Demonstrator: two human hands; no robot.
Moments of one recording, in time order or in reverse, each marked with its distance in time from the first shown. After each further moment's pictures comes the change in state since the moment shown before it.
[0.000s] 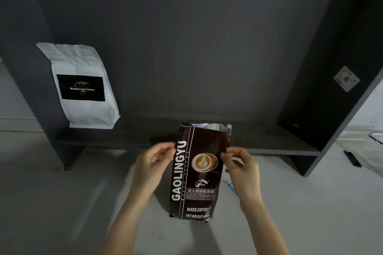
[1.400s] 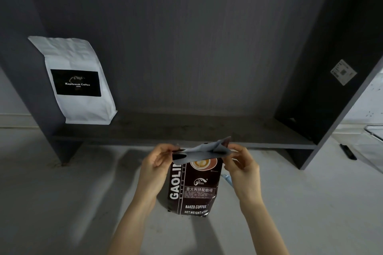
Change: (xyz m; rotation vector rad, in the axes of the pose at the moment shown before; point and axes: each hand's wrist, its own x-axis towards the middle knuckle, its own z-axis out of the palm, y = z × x) left_hand -0.010 -0.017 0.014 -0.070 -0.017 -0.031; right_hand -0.011 0.010 -0.007 0.070 -0.001 -0.080
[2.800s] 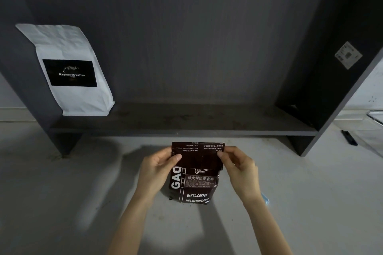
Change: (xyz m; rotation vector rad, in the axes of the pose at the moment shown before) left_hand -0.011 -0.018 -0.004 0.063 -0.101 -0.085; right_hand -0.007 0.025 -0.006 -0.179 -0.070 0.023
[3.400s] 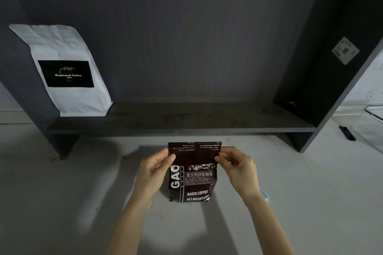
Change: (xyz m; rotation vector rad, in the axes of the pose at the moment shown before) left_hand 0.000 -0.013 -0.004 -0.070 -0.002 -0.044; right_hand 0.001 0.006 -0.001 -0.020 -0.041 0.044
